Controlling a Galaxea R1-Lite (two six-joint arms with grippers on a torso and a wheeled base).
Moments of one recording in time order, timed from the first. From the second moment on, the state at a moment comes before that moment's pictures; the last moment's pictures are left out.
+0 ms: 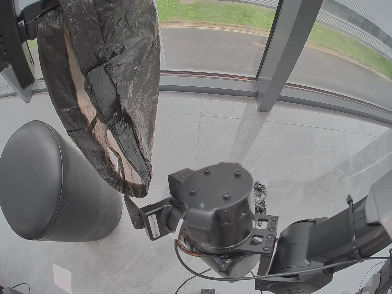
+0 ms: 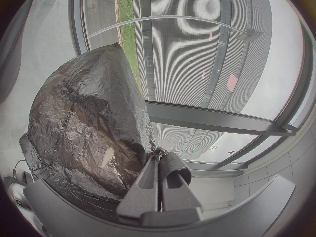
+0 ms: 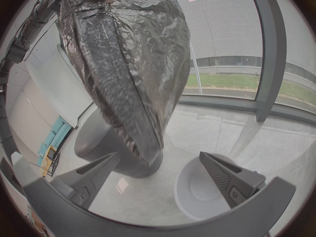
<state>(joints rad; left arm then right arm) -0.56 1.22 -1.28 -0.14 -0.35 -1.32 1.13 1.97 -1.07 -0.70 -0.46 0.18</state>
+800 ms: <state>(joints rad) -0.56 1.22 -1.27 -0.15 -0.35 -1.32 1.08 2.24 -1.26 -1.05 -0.61 -0.13</state>
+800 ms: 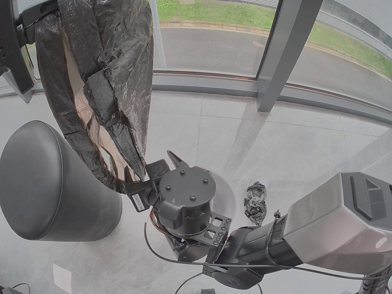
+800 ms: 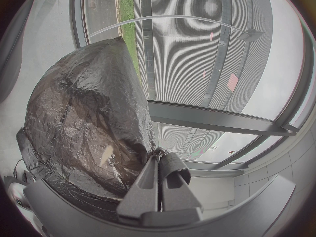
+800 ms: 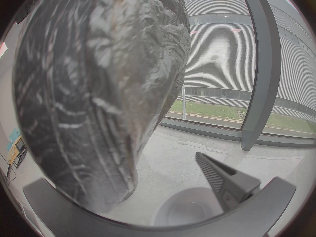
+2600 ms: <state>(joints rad) -0.44 1.20 -0.39 -0.60 -0.65 -1.14 0.81 1.81 -1.76 0.90 0.17 0.78</state>
